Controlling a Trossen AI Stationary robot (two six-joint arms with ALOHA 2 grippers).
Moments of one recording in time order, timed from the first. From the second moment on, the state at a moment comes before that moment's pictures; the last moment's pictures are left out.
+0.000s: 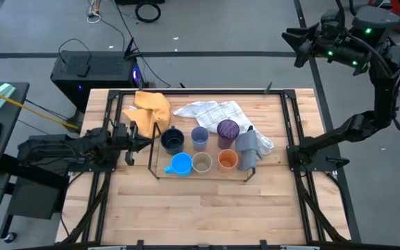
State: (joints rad) left arm 0.08 0.21 0.03 0.27 -0.01 -0.23; right arm -0.61 1.33 2.36 -1.17 0.05 0.15
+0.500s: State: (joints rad) left arm 0.08 0.21 0.01 0.37 0.01 -0.23; right arm -0.62 1.32 2.36 -1.20 0.05 0.15
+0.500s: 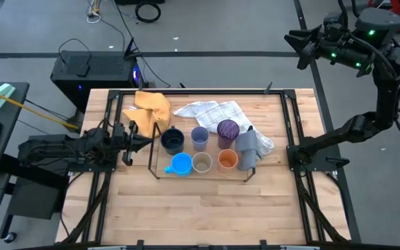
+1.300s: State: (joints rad) left arm 0.08 0.21 0.01 0.27 0.01 -0.20; right arm -0.62 1.28 2.36 -1.23 0.03 0.12
